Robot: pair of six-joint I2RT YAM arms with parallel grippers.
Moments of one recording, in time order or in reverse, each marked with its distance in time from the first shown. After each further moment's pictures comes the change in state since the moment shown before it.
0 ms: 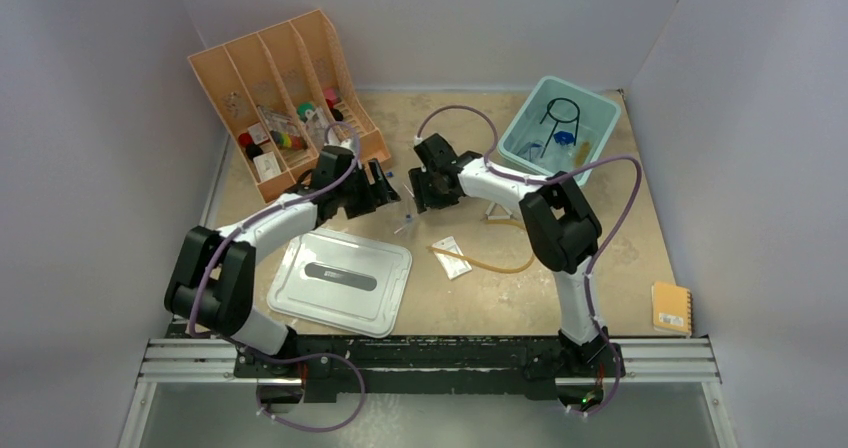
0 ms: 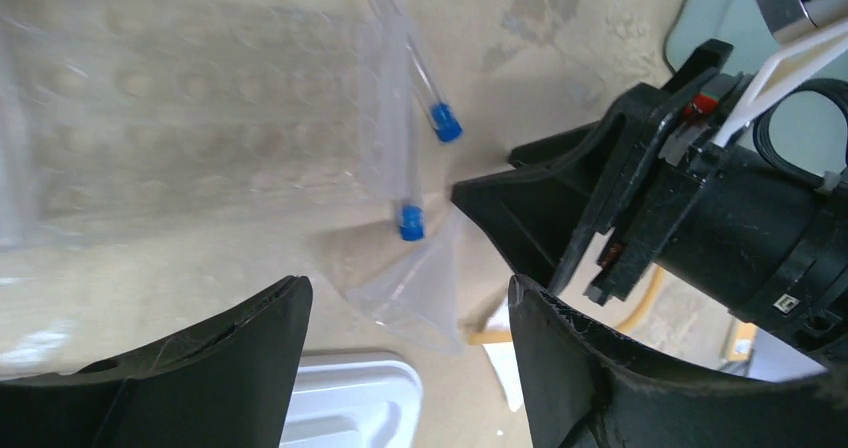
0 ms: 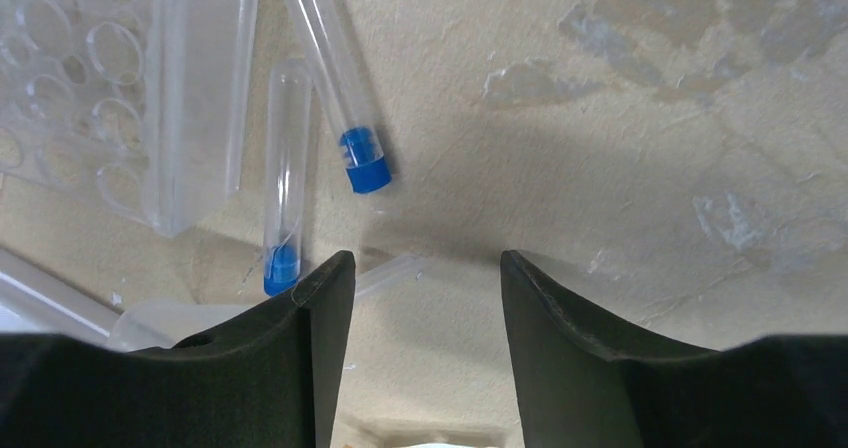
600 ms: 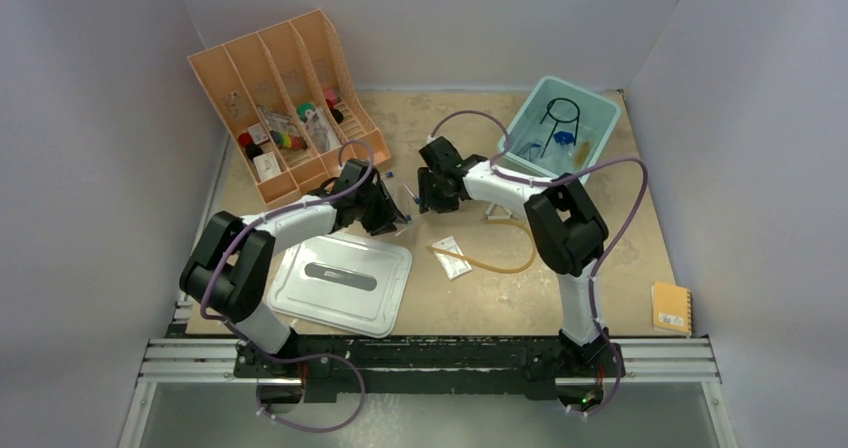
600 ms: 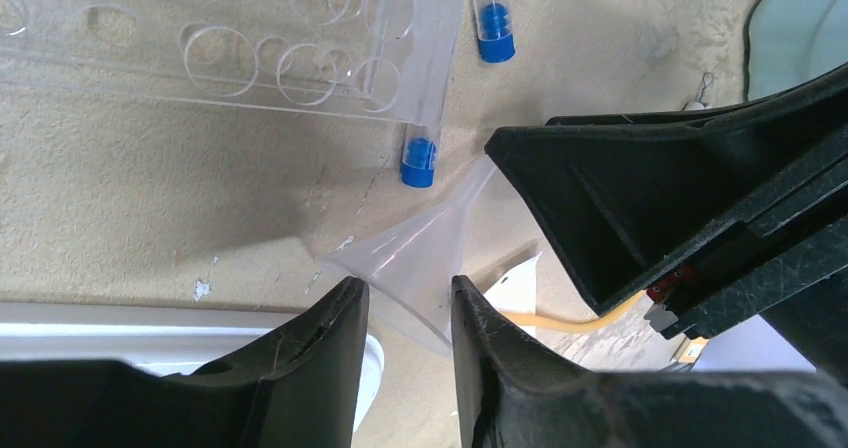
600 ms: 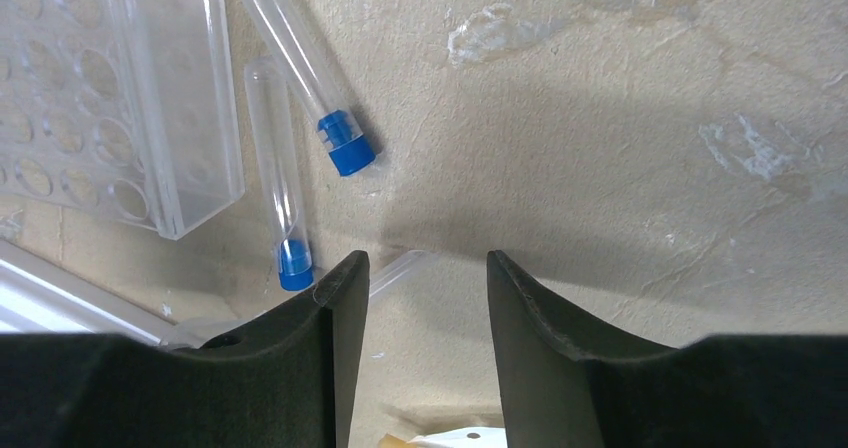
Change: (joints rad) left arm -0.125 0.106 0.000 -0.061 -0.034 -0.251; right arm -0.002 -0.045 -0.075 0.034 0.000 0.192
